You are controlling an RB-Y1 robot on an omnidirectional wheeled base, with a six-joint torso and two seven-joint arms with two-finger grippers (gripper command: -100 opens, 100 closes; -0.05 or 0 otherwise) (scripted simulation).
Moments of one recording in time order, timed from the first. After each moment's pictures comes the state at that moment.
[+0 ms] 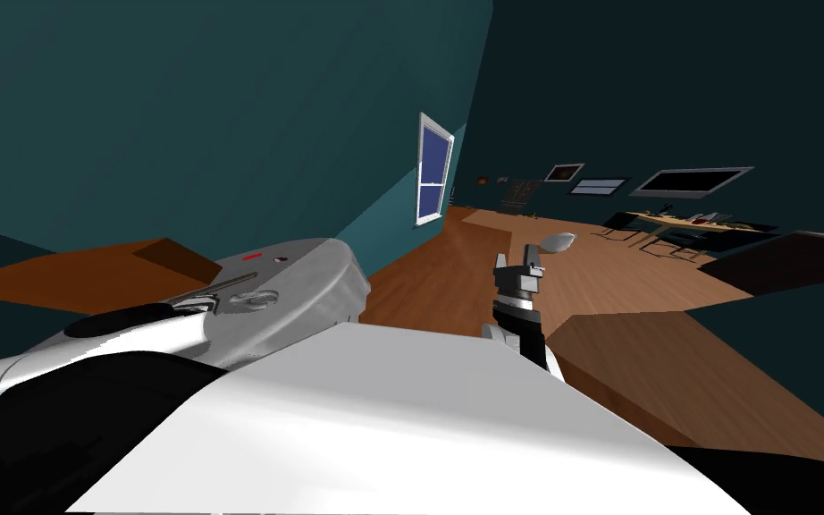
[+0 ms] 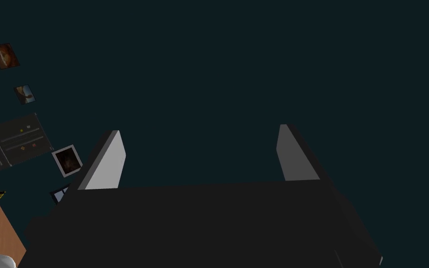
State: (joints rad) left arm 0.50 0.40 0.99 -2.18 0.19 1.18 -0.22; right arm 0.53 0.01 -0.07 -2.34 0.06 -0.41 -0.14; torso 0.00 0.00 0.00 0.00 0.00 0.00
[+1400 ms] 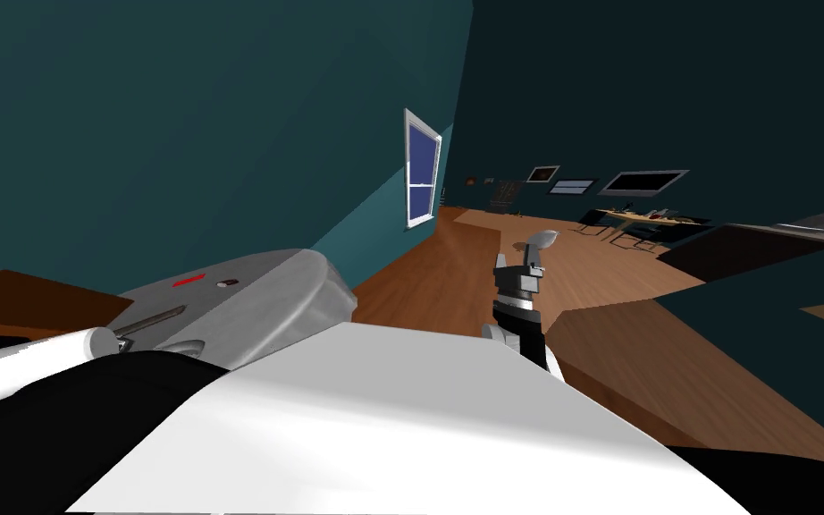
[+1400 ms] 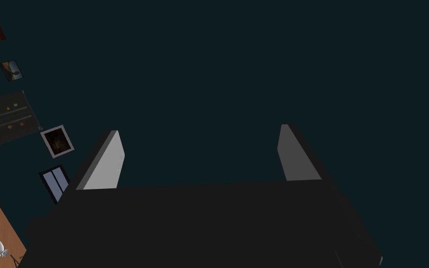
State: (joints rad) left arm 0.58 0.48 1.20 -2.16 0.28 1.56 -0.26; right arm 0.53 0.01 -0.07 -2.34 0.06 -0.41 -0.14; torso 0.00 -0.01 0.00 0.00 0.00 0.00
